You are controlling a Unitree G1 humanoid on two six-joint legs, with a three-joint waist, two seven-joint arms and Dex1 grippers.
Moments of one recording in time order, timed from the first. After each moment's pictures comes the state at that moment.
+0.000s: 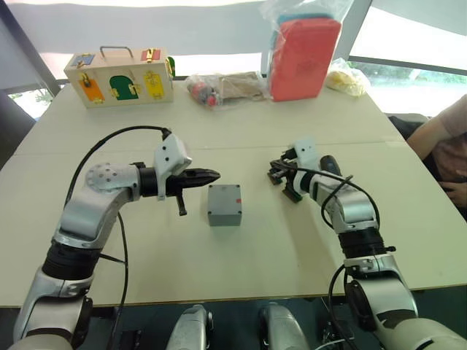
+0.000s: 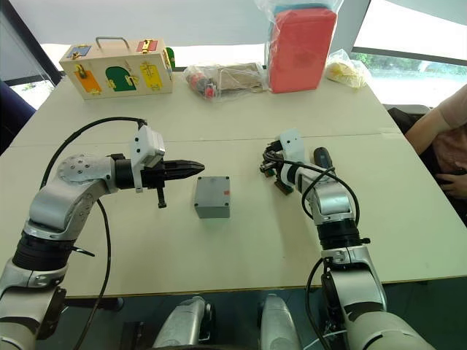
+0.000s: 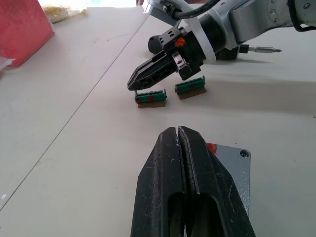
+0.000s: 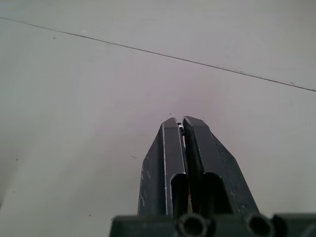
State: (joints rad) left arm -0.55 0.65 -0.06 -0.20 -0.38 0.50 -1.02; right arm -0.68 -0.31 -0.01 0.26 0.18 0.61 0.47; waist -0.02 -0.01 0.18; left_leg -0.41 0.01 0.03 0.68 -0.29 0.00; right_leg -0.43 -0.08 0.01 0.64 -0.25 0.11
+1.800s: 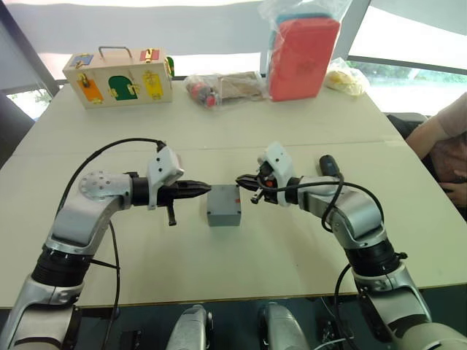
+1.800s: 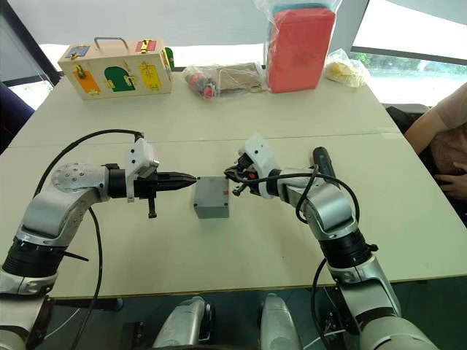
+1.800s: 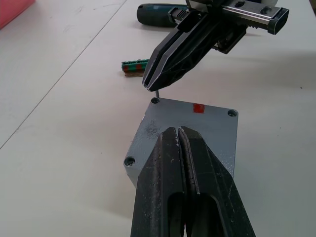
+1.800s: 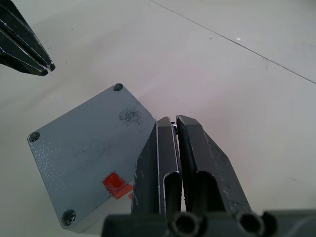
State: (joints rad) left arm -0.49 0.71 -0.07 -0.17 -0.38 0.47 -1.08; right arm -0.63 -0.40 0.20 -0.19 0.34 0.88 0.61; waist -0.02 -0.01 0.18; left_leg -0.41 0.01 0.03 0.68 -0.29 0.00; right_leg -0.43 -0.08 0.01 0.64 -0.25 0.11
